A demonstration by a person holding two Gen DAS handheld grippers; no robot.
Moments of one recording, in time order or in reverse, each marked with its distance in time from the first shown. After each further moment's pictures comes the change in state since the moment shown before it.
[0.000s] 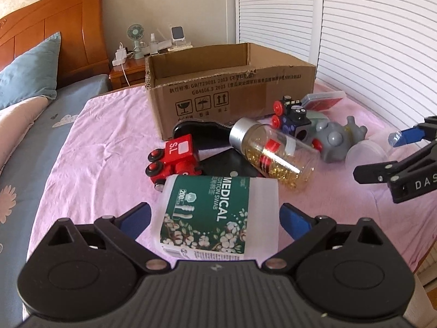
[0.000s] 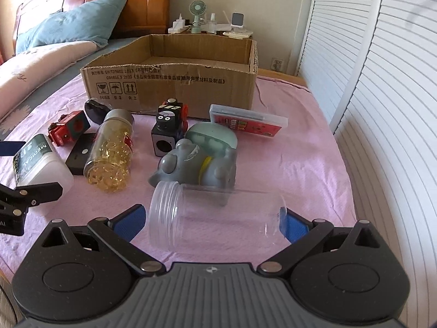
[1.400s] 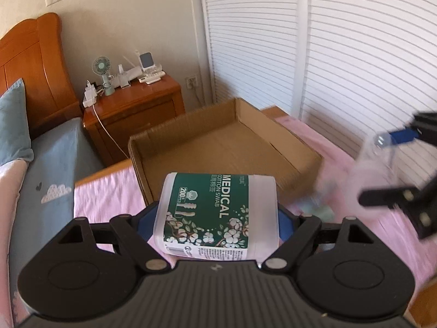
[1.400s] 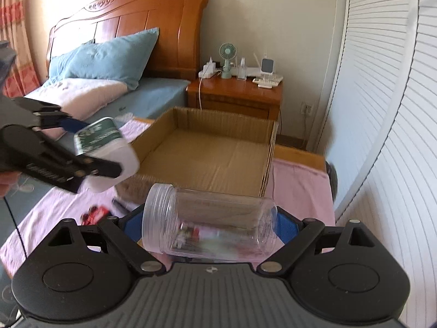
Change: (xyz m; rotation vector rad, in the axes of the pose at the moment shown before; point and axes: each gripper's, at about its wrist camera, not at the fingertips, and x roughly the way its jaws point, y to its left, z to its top) left arm 0.025 0.024 0.182 0.154 0.024 -0.083; right arm -0.037 -0.029 0.126 -0.062 -0.130 0.163
